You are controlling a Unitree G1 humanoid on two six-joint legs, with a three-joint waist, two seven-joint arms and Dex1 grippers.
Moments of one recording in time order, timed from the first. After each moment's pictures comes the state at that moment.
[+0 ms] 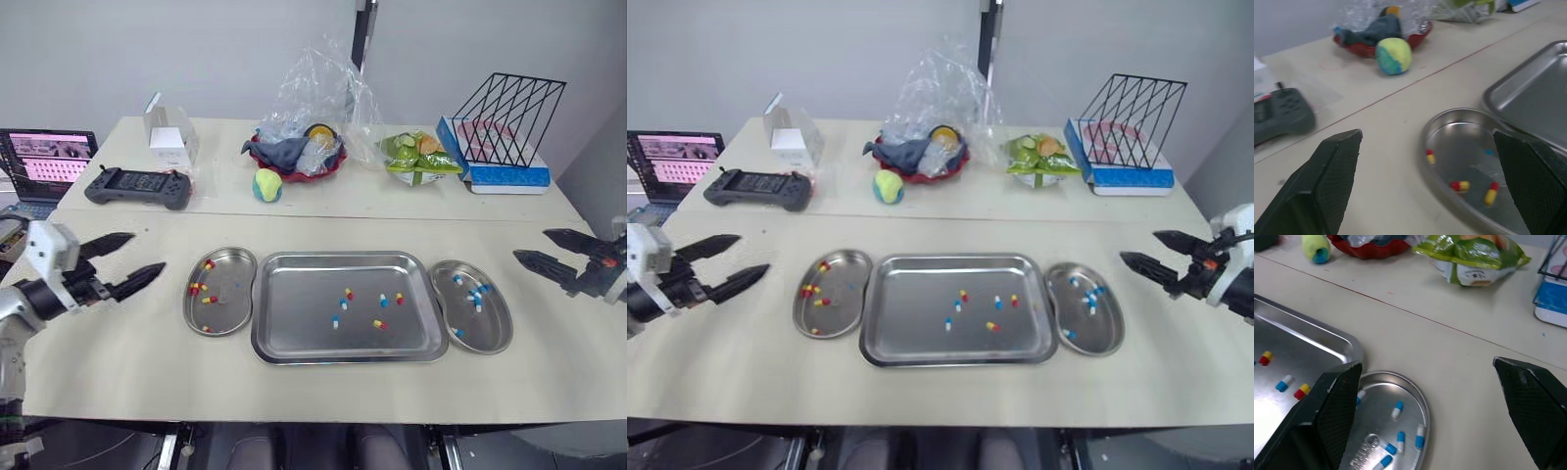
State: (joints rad) left arm -0.13 0.84 0.43 0.08 -0.54 0.22 -1.10; right arm -0.24 -0.96 -0.47 0.17 0.55 0.47 1.08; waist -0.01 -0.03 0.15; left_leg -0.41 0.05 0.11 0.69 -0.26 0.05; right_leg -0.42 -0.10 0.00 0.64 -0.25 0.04
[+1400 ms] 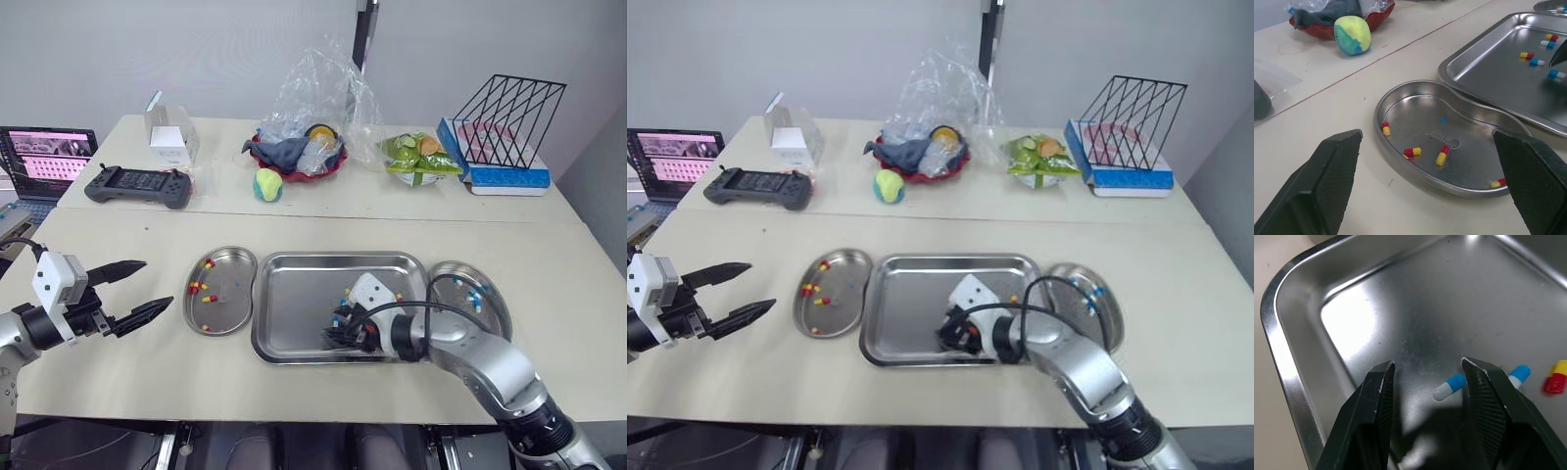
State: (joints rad) left arm 0.05 0.86 0.49 0.01 -0.53 0.15 -1.16; right arm -0.31 -0.54 0.36 -0.50 0.38 0.93 0.54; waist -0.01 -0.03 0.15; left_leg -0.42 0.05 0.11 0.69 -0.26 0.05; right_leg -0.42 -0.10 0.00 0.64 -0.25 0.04
